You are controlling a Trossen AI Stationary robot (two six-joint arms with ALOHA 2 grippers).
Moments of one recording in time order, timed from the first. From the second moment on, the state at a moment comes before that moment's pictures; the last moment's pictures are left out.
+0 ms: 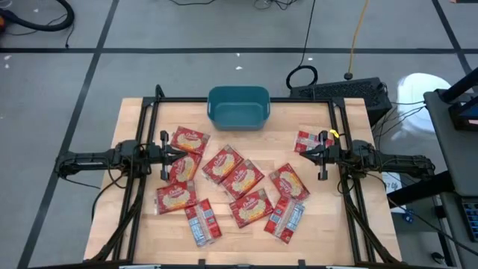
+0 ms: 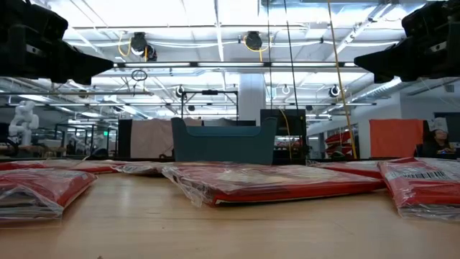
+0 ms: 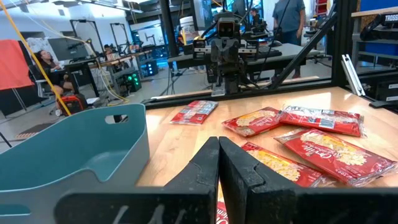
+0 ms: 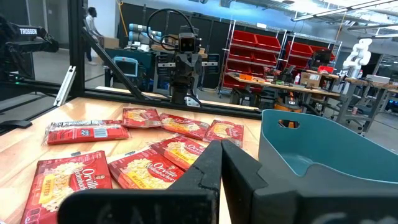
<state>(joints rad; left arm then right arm) 0.05 0.03 0.01 0.03 -0.02 0.18 -0.06 0.00 0.02 0.04 0.00 -0.15</state>
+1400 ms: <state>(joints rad) 0.05 0.03 0.01 0.03 -0.02 0.18 -0.06 0.10 0.12 0.02 0.00 -0.03</state>
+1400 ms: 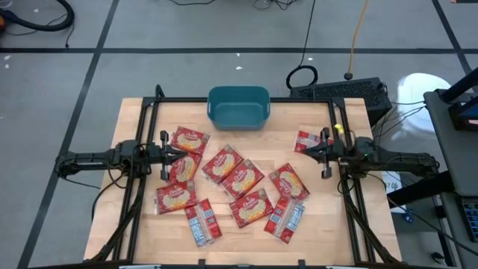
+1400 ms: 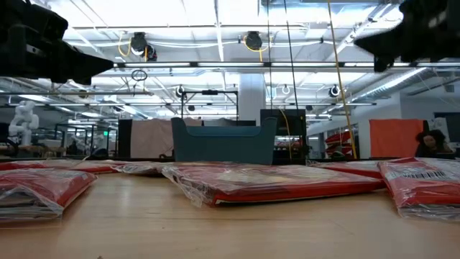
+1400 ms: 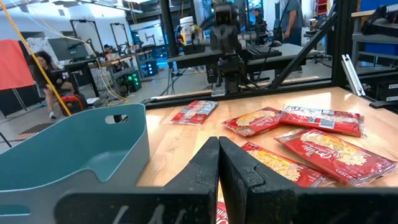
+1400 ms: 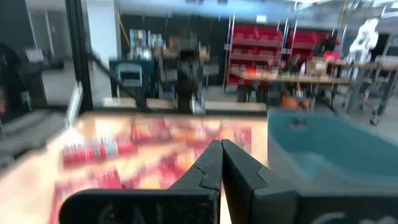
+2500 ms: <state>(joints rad) 0.04 0.03 0.01 0.01 -0.01 -0.04 -0.06 0.93 1.10 -0.69 0.00 0.11</state>
